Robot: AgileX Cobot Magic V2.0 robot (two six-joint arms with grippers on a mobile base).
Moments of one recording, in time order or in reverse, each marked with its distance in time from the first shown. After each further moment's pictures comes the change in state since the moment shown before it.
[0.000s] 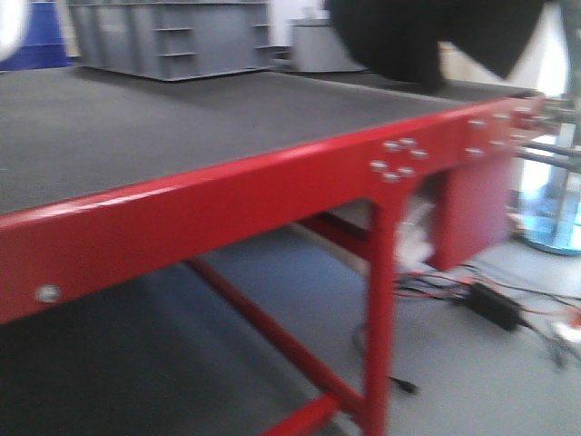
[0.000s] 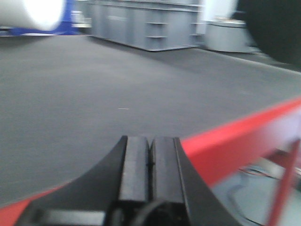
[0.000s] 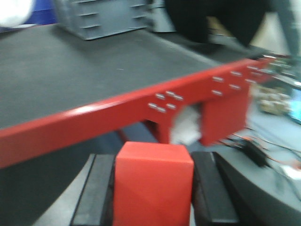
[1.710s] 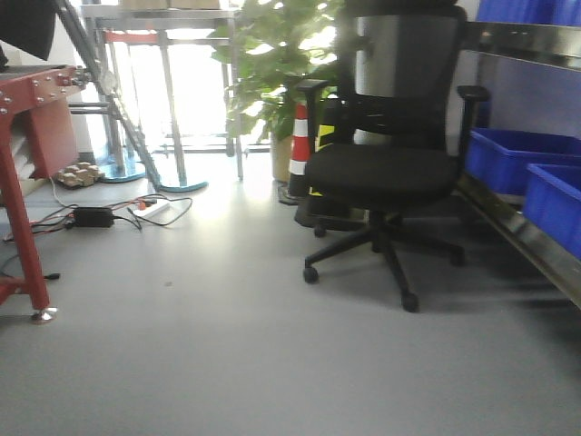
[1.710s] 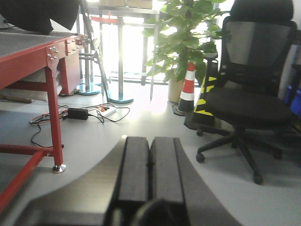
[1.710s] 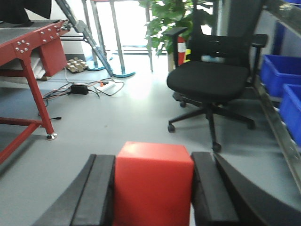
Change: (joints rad) left arm 0.000 0.000 0.000 0.000 0.000 0.000; right arm 0.000 0.000 0.000 0.000 0.000 0.000
